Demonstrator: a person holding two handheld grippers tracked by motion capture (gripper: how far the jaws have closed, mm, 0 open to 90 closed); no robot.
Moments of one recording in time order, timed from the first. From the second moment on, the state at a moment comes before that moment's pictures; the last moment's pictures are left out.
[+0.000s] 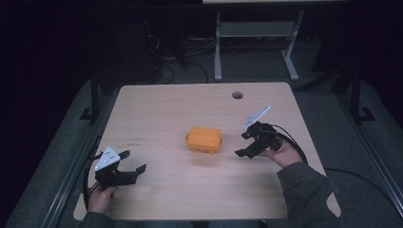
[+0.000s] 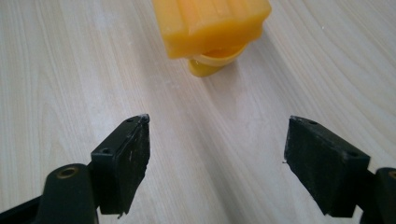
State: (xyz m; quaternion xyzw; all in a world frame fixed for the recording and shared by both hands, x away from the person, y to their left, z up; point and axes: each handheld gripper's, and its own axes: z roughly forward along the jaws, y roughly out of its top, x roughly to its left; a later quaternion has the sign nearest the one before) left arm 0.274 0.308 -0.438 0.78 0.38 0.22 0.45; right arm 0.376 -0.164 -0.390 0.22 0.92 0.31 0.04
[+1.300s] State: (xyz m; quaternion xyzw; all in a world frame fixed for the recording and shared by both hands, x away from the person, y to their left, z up) left arm 0.275 0.306 -0.440 0.78 0.38 0.22 0.45; right arm 0.343 -0.204 -0.417 0.26 0.91 0.32 0.03
